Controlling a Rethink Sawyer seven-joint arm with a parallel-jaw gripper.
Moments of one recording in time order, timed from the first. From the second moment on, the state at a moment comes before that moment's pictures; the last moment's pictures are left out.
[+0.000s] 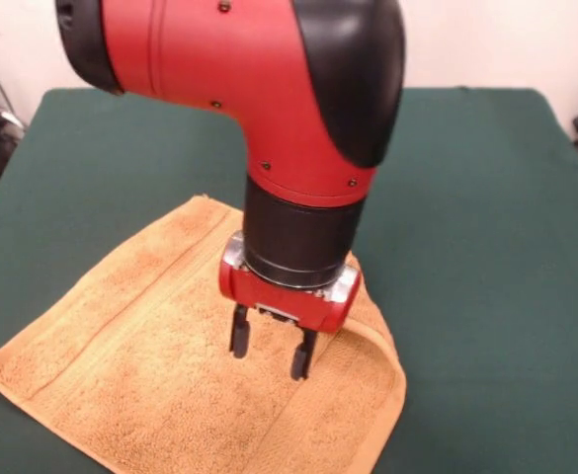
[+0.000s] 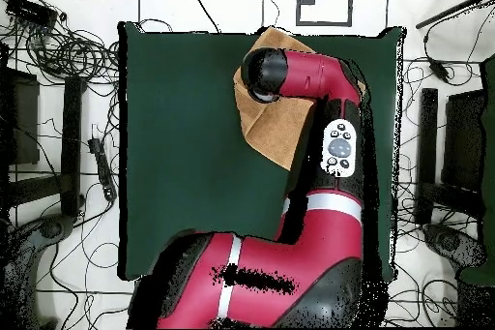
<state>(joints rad) -0.13 -0.14 -0.10 0.80 -0.06 0.80 2.00</state>
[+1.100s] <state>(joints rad) -0.14 -0.21 -0.15 0.95 0.00 0.79 2.00</state>
